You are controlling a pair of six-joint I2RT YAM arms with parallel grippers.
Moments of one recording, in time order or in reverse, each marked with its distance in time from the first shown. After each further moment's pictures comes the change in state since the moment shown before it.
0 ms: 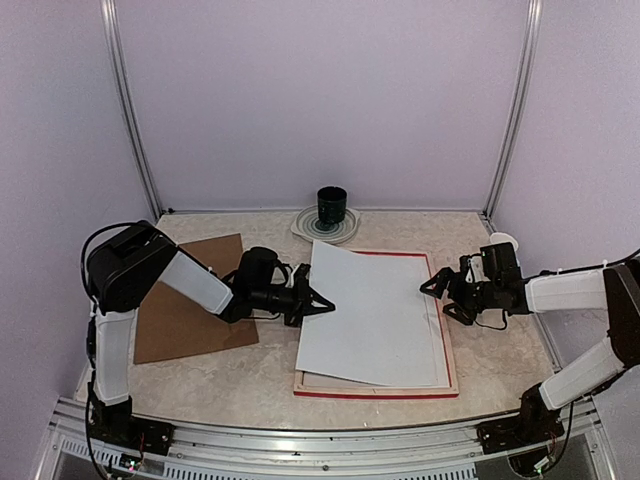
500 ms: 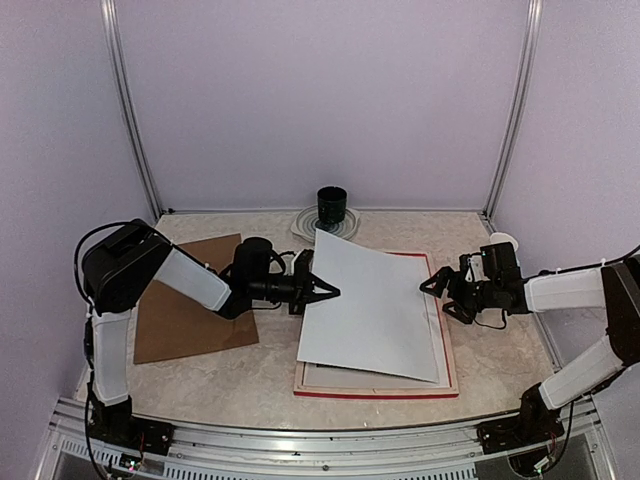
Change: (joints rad) left arm 0.005 -0.028 0.013 0.122 0.063 -0.070; right arm -0.005 0.013 0.001 0.023 -0.006 -0.007
